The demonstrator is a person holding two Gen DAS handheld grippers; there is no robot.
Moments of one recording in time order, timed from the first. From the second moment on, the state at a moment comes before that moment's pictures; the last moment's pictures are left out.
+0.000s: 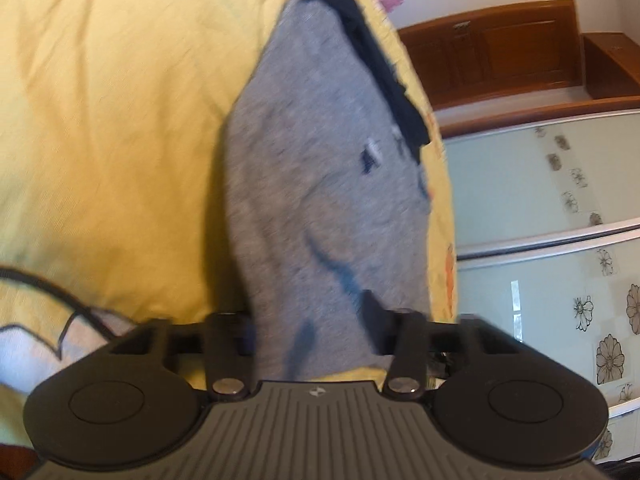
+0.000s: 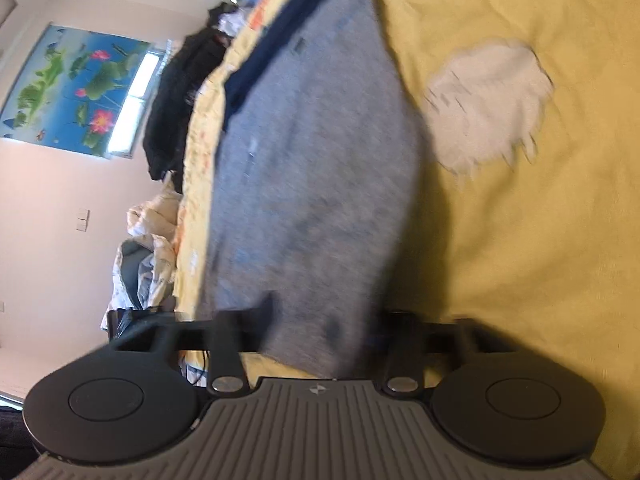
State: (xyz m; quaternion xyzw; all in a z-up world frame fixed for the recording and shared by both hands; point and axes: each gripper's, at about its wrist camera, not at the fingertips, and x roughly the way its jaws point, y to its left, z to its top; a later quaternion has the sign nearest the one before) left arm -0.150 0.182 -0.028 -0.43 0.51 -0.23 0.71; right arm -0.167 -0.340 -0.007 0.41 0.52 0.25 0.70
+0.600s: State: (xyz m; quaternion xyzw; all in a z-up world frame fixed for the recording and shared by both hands) left arm -0.159 0.181 -0.001 -0.31 0.52 -0.21 0.77; right arm -0.184 -0.351 0.008 0.33 0.54 0.26 0.73
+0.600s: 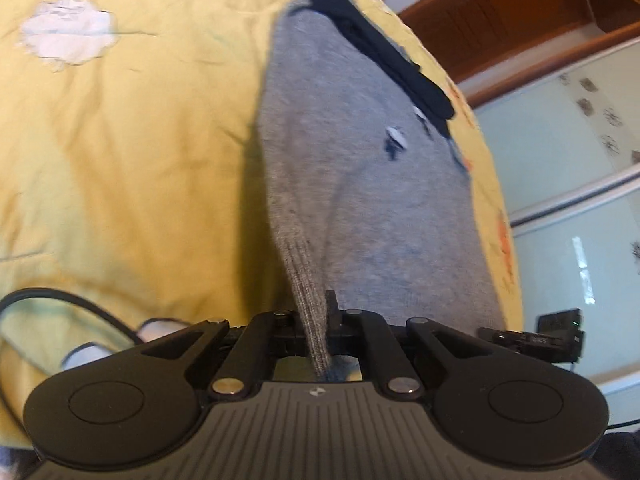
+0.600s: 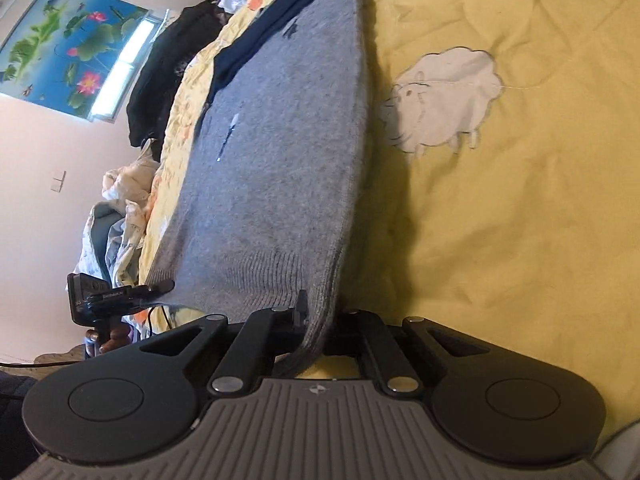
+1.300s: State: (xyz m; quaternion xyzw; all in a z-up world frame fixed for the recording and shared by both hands) left arm -0.106 0.172 0.060 -0.34 0.40 -0.24 0.82; right arm -0.137 -0.367 0.060 0.39 0.38 0.33 0.77
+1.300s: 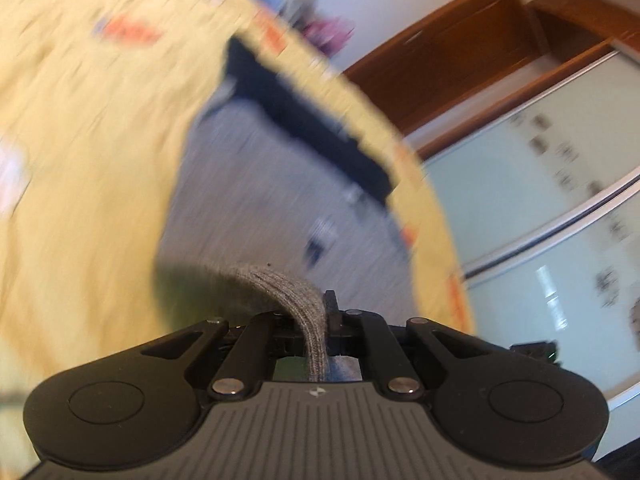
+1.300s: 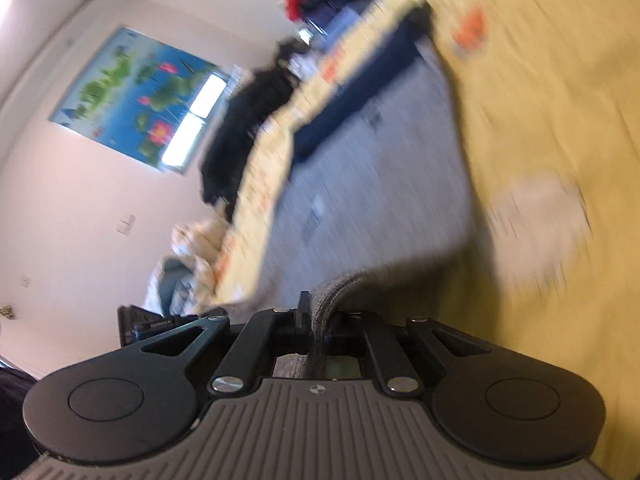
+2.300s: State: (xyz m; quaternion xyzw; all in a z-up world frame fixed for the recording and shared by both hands) left arm 0.262 0.136 0.011 -0.36 0.35 -0.09 0.86; right arm 0.270 -0.375 -0.030 0.48 0.33 0.18 0.79
